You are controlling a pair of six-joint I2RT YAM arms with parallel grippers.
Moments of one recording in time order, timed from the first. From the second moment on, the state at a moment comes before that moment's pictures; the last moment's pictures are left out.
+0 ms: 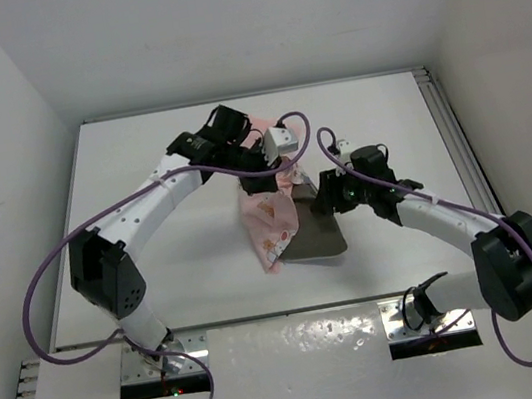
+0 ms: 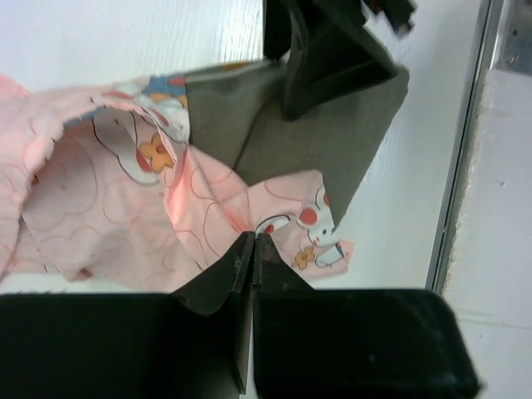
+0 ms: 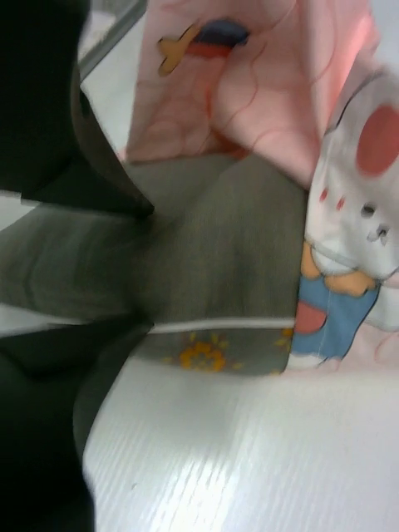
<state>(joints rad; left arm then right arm) -0.61 1.67 1.56 -0.83 0.58 0.59 0.37 1.29 0.62 -0.03 -0.31 0.30</state>
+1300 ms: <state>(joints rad) -0.82 1.73 1.29 -0.76 0.24 0.55 -0.08 1.02 0.42 0.04 -0.33 0.56</state>
